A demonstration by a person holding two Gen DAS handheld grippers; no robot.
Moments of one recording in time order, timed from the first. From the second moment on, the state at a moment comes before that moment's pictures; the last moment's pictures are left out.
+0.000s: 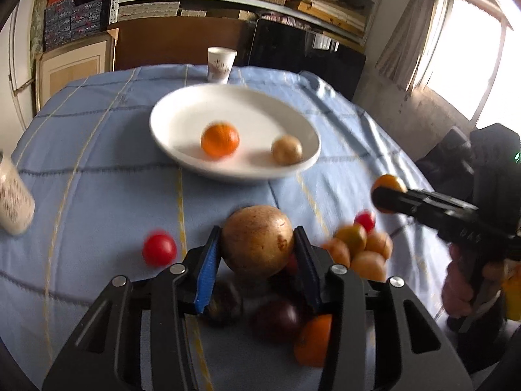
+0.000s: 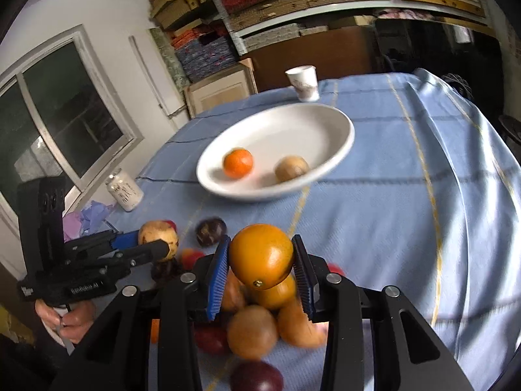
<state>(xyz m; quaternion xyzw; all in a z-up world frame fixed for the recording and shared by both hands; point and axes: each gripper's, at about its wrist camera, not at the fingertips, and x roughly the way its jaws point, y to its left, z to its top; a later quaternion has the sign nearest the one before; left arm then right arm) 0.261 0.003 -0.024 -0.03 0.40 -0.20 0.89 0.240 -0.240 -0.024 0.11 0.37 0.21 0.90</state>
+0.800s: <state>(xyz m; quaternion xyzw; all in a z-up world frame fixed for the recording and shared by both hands) 0.387 0.020 -0.003 -0.03 0.38 -0.10 0.92 0.329 -0.189 -0.013 0.10 0.39 0.23 0.89</state>
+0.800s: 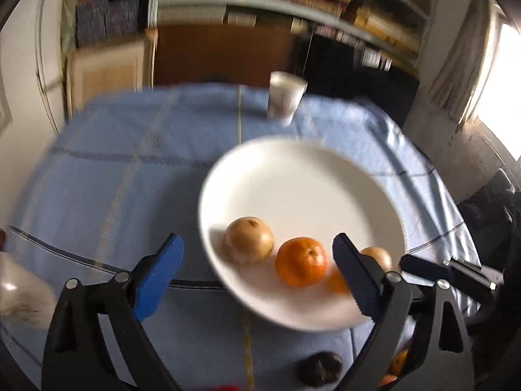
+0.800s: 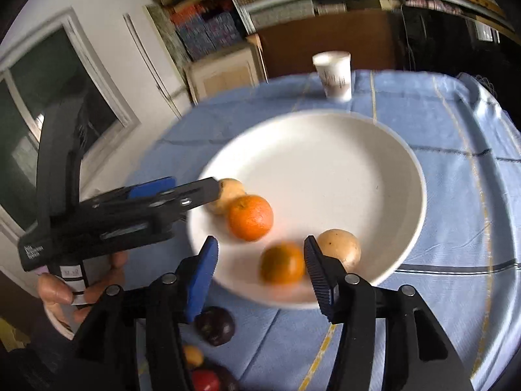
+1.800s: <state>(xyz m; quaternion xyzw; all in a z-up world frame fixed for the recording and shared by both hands) 0.137 -0.023 -0.058 0.05 0.40 -0.12 0.91 0.122 -0.228 -0.061 0.00 0.38 0.19 0.91</state>
